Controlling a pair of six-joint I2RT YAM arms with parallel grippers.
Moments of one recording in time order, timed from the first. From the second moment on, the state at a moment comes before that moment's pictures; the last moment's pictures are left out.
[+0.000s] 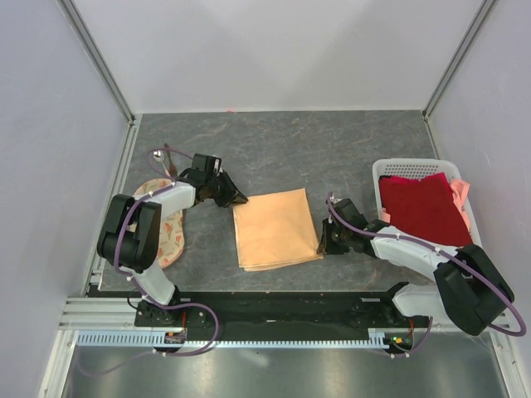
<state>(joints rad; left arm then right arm) -0.28 1.70 0.93 -0.13 0.39 -0.82 0.60 1.27 0.53 -0.27 -0.14 0.60</state>
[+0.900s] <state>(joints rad) -0.26 1.32 0.94 -0.26 0.36 -0.72 0.60 1.20 0.53 -0.37 -0.05 0.63</state>
